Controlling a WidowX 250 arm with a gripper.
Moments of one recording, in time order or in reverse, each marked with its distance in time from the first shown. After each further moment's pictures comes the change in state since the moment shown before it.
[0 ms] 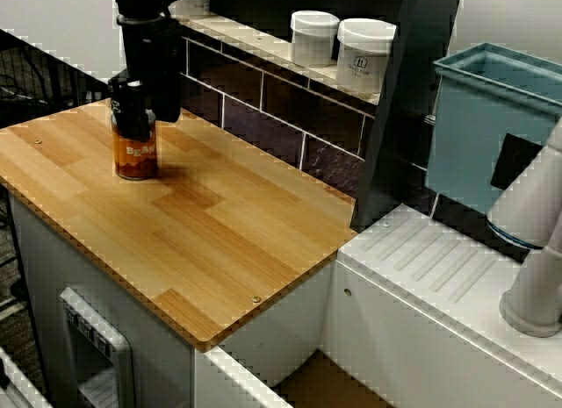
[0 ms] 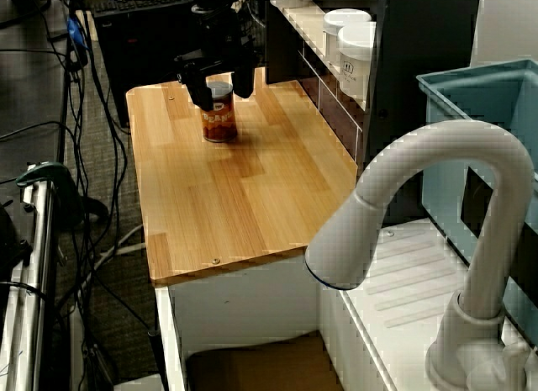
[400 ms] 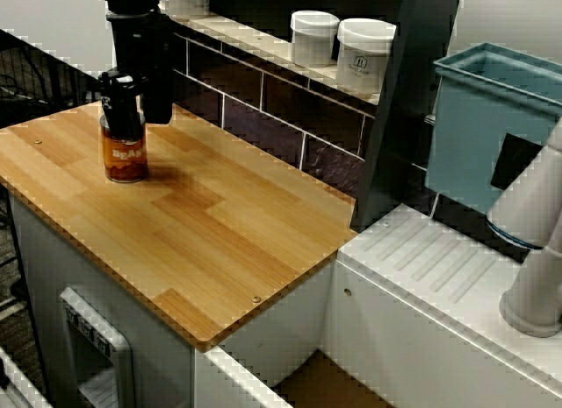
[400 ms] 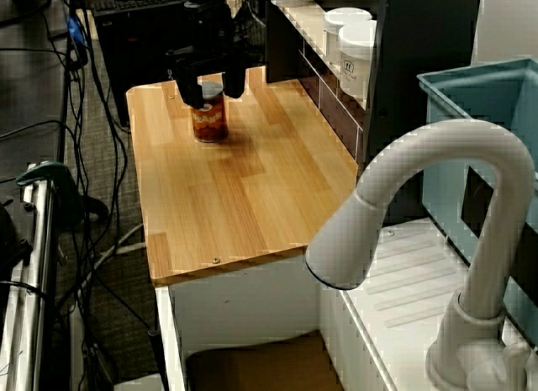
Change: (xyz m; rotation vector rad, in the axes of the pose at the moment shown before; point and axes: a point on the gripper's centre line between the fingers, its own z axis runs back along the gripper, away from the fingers) arm -0.001 -0.013 0.004 -0.077 -0.059 0.038
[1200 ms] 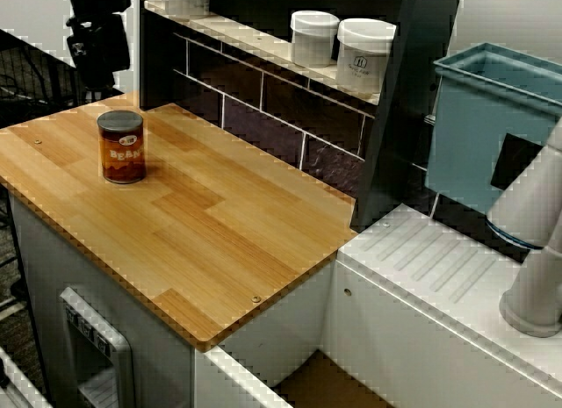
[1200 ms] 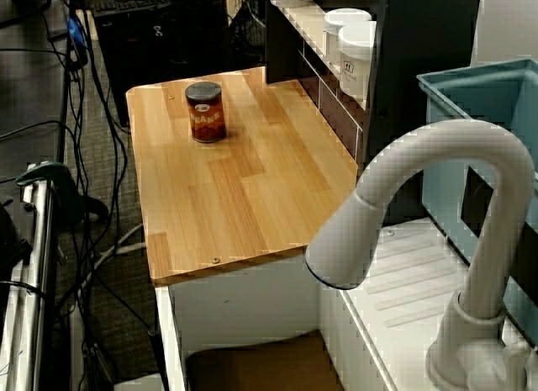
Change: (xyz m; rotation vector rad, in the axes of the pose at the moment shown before) arm -0.041 0.007 0.045 0.116 -0.080 0.364
